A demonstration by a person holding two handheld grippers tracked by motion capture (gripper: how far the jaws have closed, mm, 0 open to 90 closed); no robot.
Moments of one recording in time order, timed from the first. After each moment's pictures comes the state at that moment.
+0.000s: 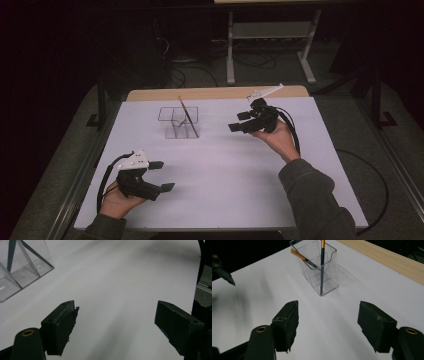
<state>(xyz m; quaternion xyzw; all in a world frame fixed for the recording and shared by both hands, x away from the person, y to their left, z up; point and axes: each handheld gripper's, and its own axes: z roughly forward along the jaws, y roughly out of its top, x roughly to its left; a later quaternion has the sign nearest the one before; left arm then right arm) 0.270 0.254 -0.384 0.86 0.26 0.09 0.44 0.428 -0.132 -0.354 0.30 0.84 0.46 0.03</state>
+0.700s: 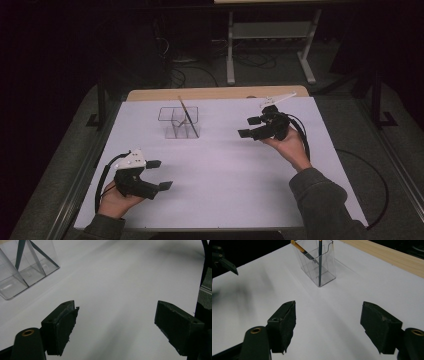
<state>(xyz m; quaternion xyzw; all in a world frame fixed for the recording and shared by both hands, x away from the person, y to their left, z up) 0.271 0.259 -0.384 0.85 0.27 0.09 0.44 0.407 -0.158 -0.360 0.31 0.83 0.46 0.04</state>
